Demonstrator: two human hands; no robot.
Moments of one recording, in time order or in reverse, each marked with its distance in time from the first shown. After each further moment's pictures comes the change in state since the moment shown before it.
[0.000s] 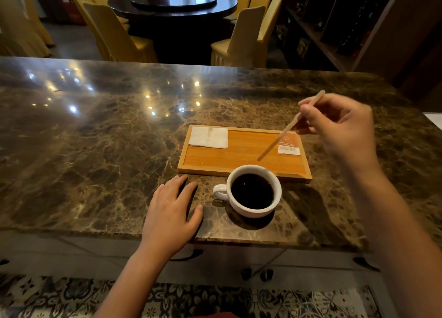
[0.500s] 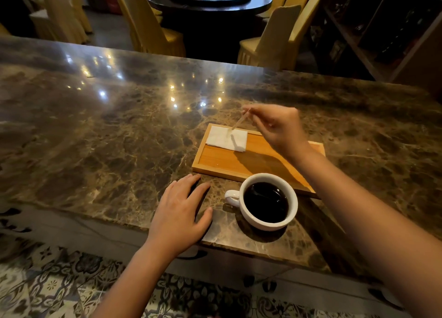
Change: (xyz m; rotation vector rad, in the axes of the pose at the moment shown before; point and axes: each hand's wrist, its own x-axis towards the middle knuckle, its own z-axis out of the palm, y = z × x) left_hand 0.000 0.000 0.001 -0.023 0.017 -0.022; right_hand 0.057 0.058 0.102 -0.213 -0.284 -0.634
